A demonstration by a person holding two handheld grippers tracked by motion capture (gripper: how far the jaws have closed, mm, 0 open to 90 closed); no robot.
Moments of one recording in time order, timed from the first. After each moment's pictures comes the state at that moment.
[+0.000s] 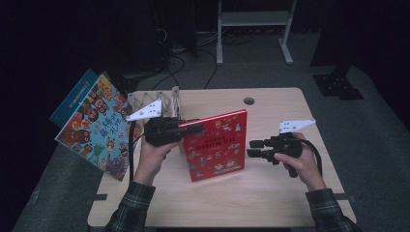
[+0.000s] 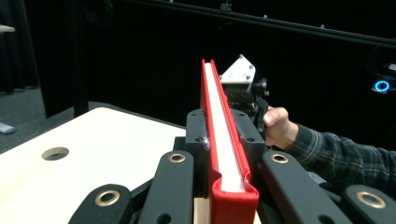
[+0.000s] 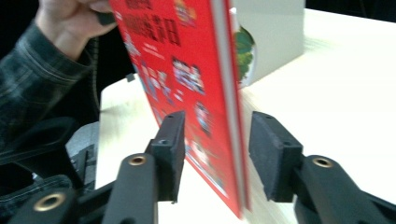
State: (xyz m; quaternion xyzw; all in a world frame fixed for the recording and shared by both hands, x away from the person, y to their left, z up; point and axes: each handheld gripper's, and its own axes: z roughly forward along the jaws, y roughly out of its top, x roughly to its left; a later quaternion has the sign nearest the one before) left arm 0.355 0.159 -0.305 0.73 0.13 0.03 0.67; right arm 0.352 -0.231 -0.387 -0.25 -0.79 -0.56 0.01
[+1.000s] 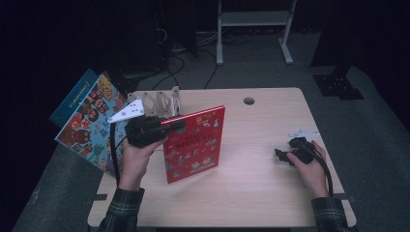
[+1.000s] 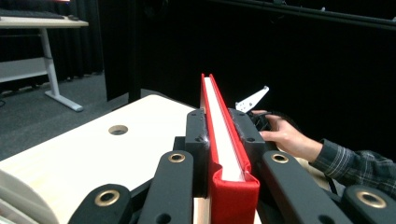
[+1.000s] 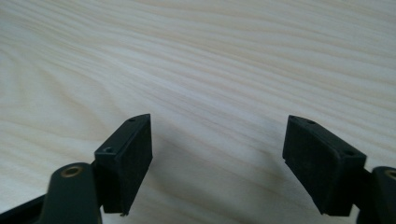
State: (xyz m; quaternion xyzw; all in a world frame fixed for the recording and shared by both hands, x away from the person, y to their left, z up) left arm 0.335 0.196 -0.288 0.73 0.21 0.10 0.64; right arm 0.382 -0.292 -0.477 -0.52 -0.77 -0.31 -0.22
